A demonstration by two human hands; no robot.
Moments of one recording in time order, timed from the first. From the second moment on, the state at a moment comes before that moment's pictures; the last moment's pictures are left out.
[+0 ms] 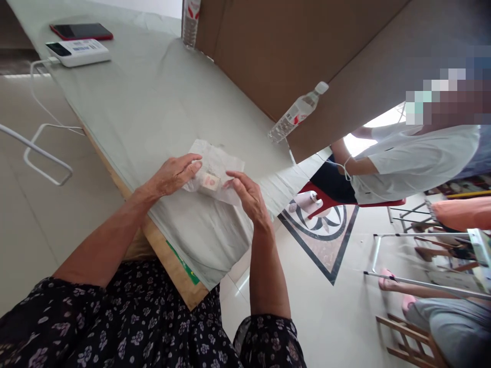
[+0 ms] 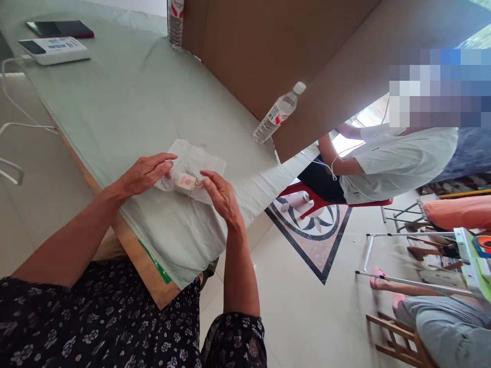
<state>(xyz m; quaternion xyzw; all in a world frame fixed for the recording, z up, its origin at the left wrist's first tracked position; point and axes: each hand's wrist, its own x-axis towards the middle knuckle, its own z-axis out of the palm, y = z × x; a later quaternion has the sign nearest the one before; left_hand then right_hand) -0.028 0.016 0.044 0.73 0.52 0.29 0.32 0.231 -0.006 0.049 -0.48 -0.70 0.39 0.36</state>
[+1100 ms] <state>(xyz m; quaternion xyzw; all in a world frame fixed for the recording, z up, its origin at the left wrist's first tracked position) -0.013 -0.010 0.024 0.81 0.54 0.15 0.15 0.277 -0.006 0.002 -0.64 -0.65 0.01 0.42</state>
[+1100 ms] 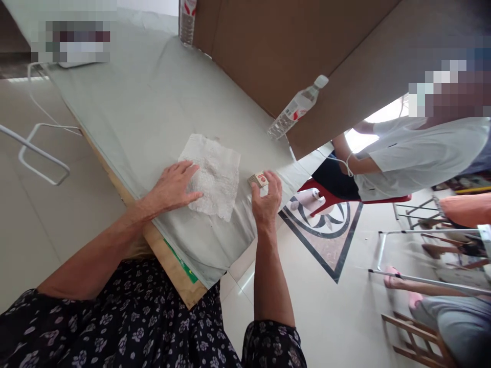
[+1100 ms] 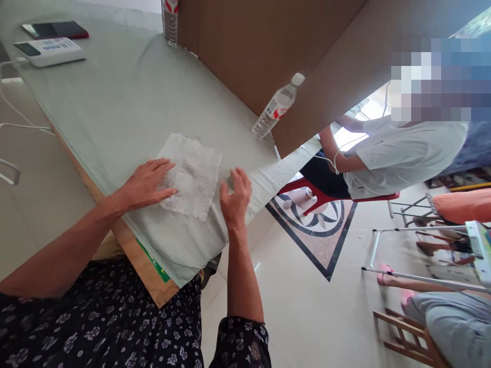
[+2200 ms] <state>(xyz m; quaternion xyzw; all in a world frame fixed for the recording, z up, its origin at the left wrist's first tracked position) -0.036 -0.014 0.003 0.83 0.50 0.16 0.20 0.272 -0.002 0.011 -0.60 -0.63 0.16 0.46</state>
